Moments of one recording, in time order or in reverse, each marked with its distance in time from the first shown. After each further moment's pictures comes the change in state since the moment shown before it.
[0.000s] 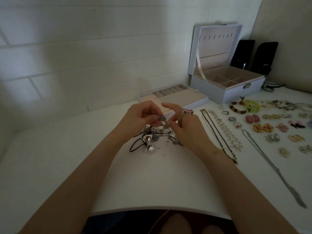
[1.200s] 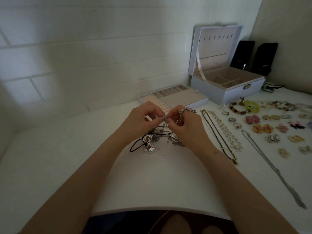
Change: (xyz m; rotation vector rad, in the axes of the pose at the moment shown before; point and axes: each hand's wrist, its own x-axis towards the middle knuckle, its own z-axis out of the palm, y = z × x) left_hand -0.003 -0.001 0.004 0.279 0.036 0.102; right_hand -0.001 -0.007 0.001 0.212 0.108 0.085
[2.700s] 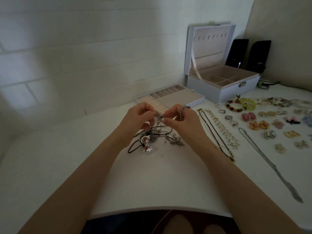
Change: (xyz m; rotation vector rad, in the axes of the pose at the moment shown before) left_hand 0.000 0.012 0.001 -0.418 0.019 -0.273; right_hand 0.002 -0.003 -0.005 0.234 -0.003 0.131
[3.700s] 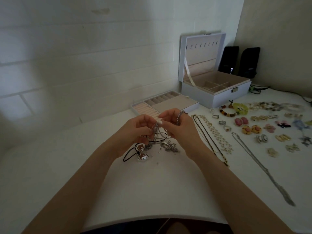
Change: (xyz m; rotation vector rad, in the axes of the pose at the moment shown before) left_hand -0.003 0.001 -0.002 -0.041 -0.187 -0.121; right_hand 0.002 -0.001 -0.003 0.305 -0.030 0.057
